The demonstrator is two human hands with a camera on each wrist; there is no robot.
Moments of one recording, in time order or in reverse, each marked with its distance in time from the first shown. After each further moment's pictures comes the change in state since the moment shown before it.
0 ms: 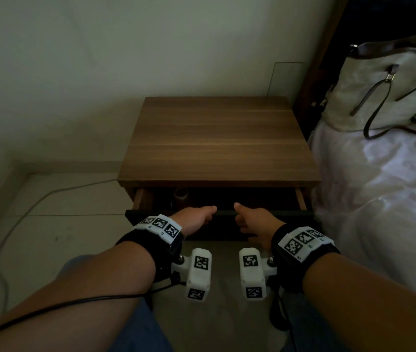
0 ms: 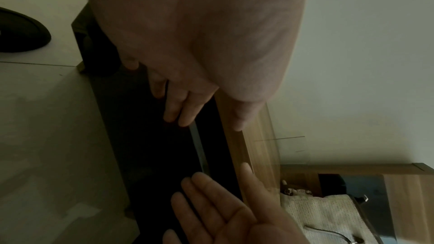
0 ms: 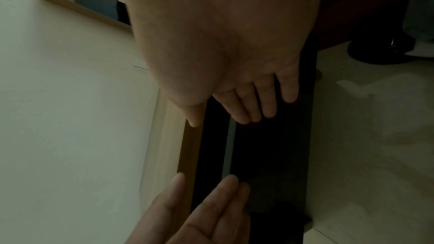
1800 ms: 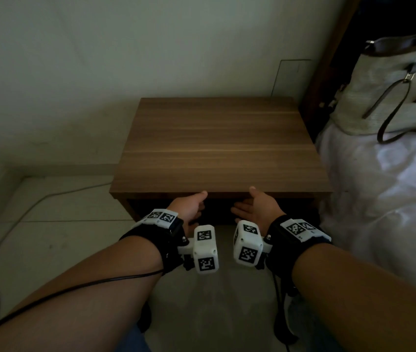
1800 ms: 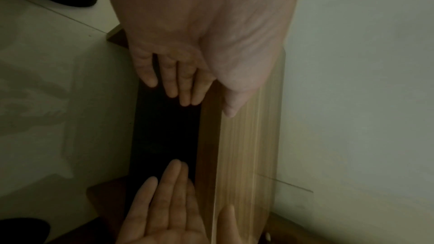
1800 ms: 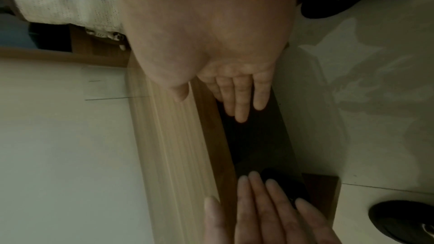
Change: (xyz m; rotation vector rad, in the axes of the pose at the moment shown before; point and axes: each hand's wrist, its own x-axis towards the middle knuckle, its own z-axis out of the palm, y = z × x) left_hand 0.037 0.037 -0.021 -0.572 0.143 -0.042; right_hand 0.049 -0.048 -0.005 0.684 0.007 0.029
